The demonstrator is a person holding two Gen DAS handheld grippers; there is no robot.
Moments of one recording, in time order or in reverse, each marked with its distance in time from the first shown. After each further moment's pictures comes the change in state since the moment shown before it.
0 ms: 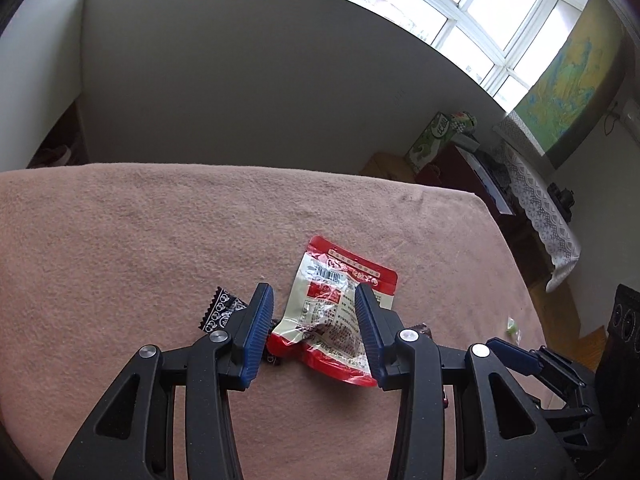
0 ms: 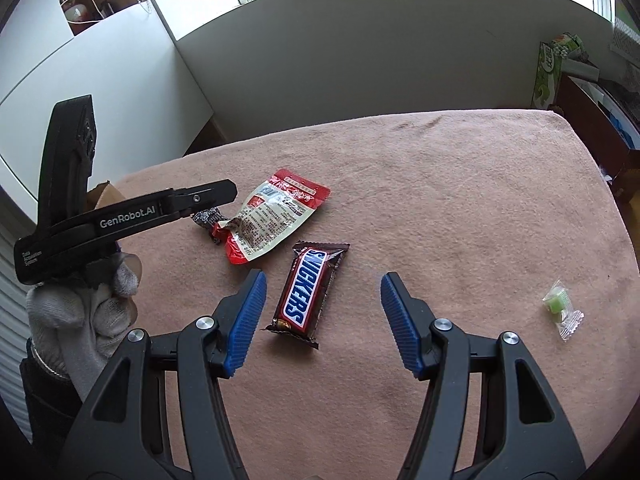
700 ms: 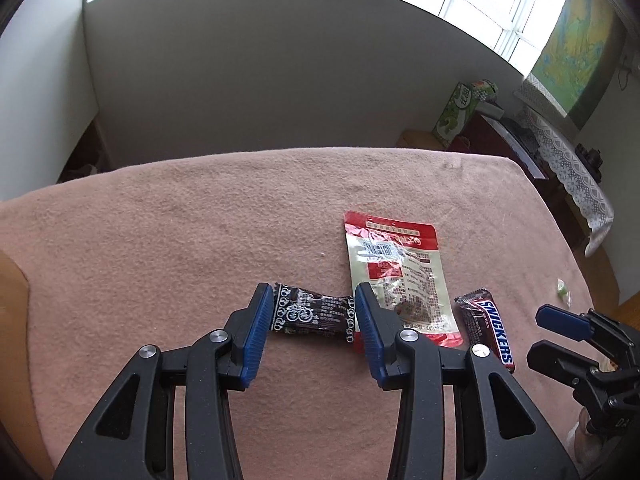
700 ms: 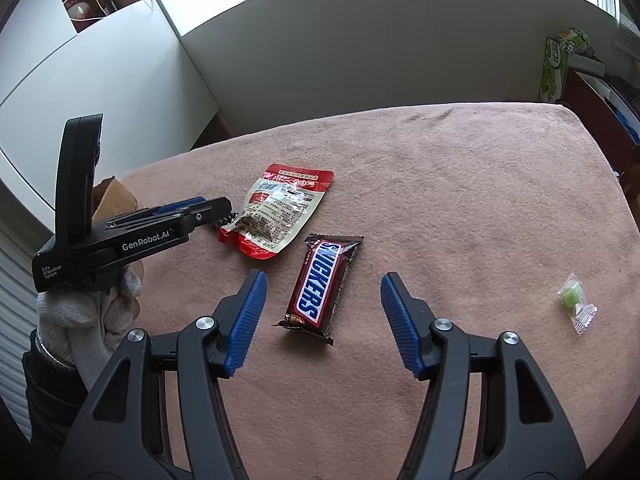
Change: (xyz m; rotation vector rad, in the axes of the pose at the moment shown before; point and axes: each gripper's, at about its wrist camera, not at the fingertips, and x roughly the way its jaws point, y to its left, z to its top) left arm -0.003 0.013 -0.011 0.098 0.029 0.128; right arm 0.007 0.009 -0.002 0.002 0.015 0.020
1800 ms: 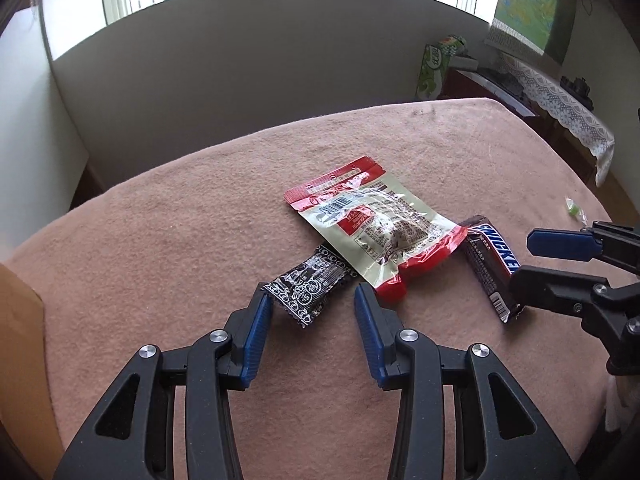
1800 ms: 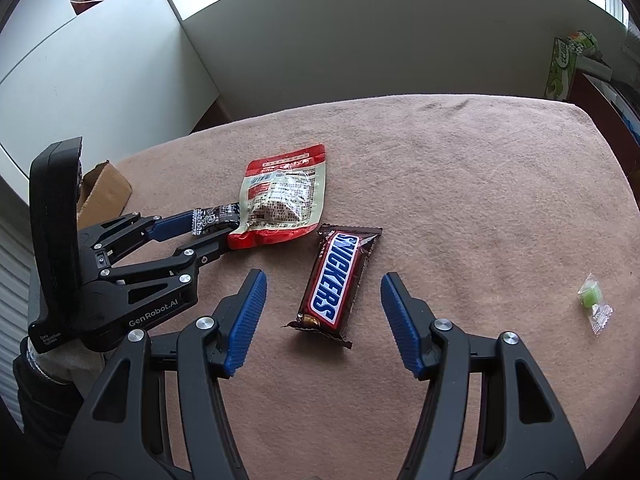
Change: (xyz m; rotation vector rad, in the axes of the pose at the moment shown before) left arm 0.005 -0.031 -0.027 0.243 -0.002 0.078; right arm 0.020 0.006 -0.002 -0.033 0.042 -0.021
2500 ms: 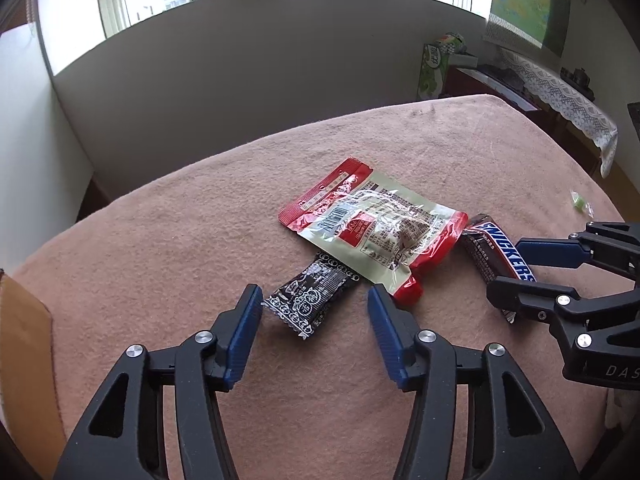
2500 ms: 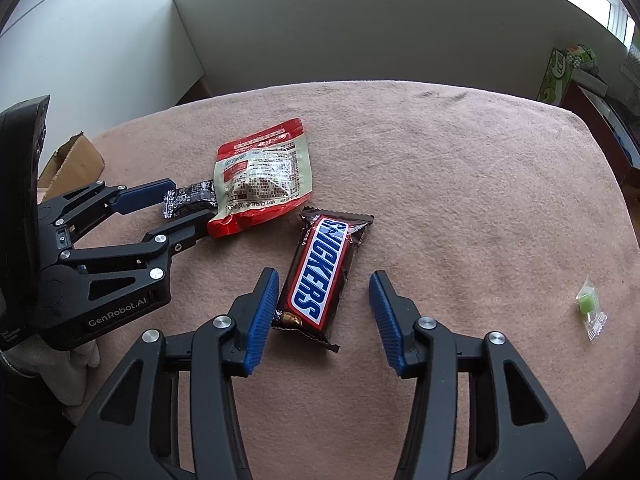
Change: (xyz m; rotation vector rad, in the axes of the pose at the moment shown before) left arm -0.001 -0.005 -0.001 0.030 -0.026 0.034; right arm 0.015 0.004 -0.001 -0.054 0.037 -0.098
